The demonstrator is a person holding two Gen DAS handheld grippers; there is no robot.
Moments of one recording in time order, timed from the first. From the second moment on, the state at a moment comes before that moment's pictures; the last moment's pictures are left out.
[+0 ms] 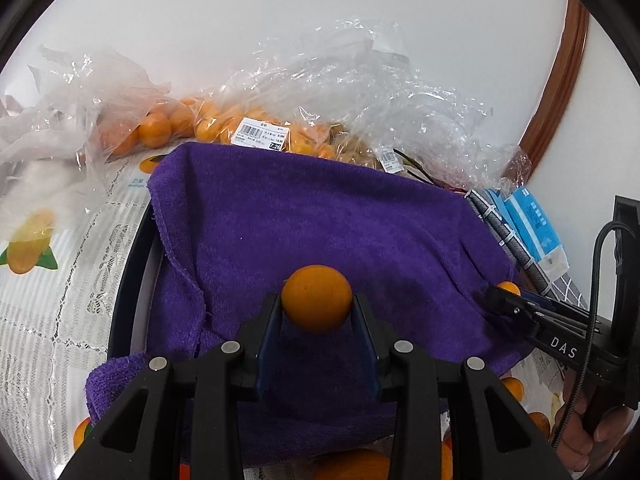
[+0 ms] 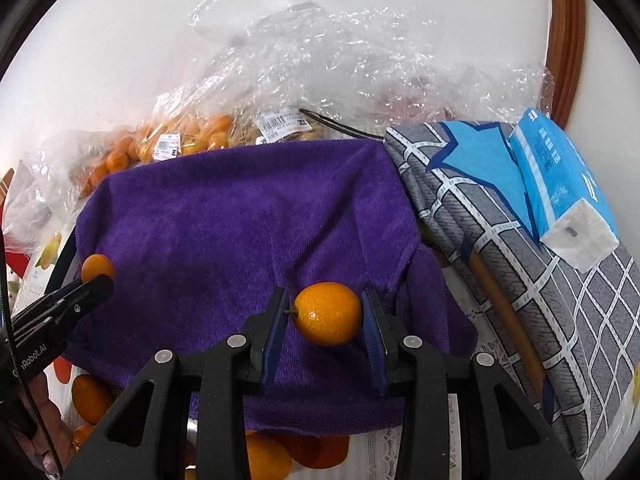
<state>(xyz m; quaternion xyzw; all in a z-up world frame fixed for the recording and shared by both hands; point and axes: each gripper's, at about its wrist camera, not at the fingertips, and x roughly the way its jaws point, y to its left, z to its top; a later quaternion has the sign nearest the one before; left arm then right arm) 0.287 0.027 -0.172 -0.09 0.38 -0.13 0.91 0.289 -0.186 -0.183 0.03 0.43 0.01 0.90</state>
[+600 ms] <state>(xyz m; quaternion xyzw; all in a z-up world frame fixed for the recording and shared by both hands) 0.287 0.023 -0.172 -0.09 0.39 -0.14 0.91 0.291 -0.190 -0.183 0.06 0.45 0.02 0.89</state>
